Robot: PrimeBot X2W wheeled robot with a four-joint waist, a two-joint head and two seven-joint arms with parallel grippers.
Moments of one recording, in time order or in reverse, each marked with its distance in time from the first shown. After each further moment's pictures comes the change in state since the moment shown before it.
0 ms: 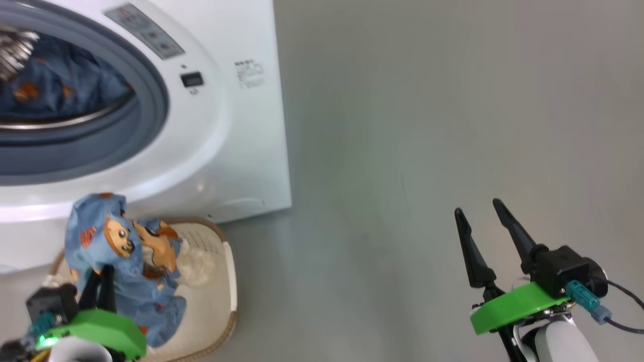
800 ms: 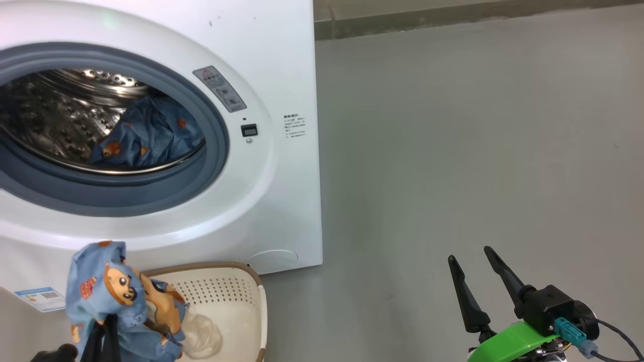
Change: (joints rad) left arm 0.279 -0.126 0.148 -0.270 0.076 -0.079 0.000; right arm 0.120 0.000 0.023 0.031 -0.002 0.000 0.000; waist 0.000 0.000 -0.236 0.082
